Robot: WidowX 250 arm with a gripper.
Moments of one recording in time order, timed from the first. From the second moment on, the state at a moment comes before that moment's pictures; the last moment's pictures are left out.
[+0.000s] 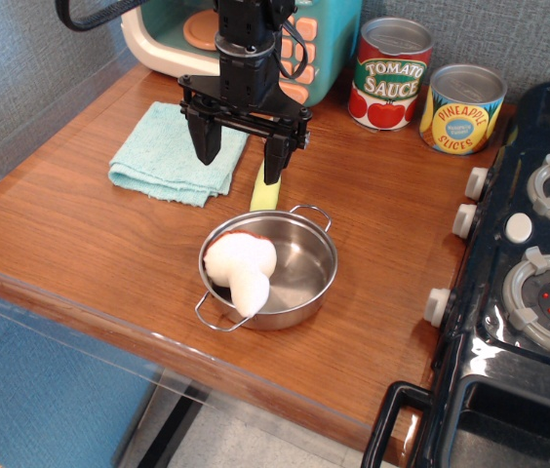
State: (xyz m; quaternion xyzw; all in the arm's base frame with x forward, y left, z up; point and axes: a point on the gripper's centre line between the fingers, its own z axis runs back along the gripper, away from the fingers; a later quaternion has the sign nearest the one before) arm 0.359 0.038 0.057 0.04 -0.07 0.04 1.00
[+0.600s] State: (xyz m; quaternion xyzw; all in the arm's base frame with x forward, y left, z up) arm 0.331 0.026 0.052 0.01 -0.06 0.01 1.00
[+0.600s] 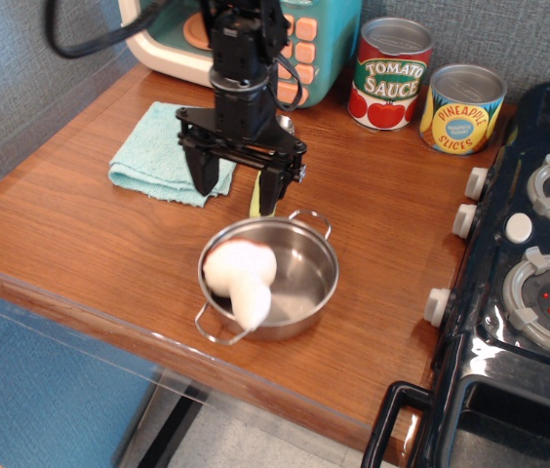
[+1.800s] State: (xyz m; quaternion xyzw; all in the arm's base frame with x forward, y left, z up) arm 0.269 -0.017 0.030 0.05 -0.02 -0.10 0.99
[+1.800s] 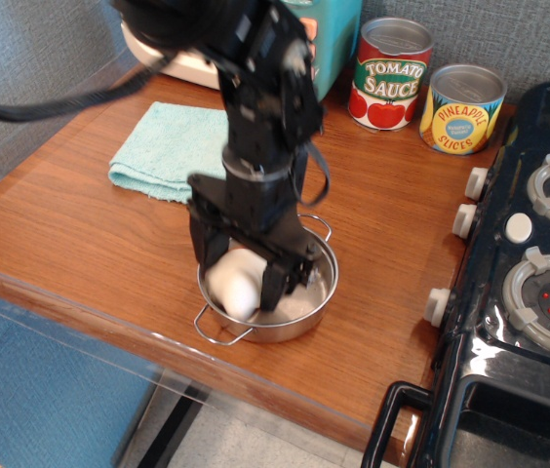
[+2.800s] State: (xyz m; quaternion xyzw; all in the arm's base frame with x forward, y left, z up) arm 0.344 0.044 0.101 -0.02 -0.12 0.03 0.99
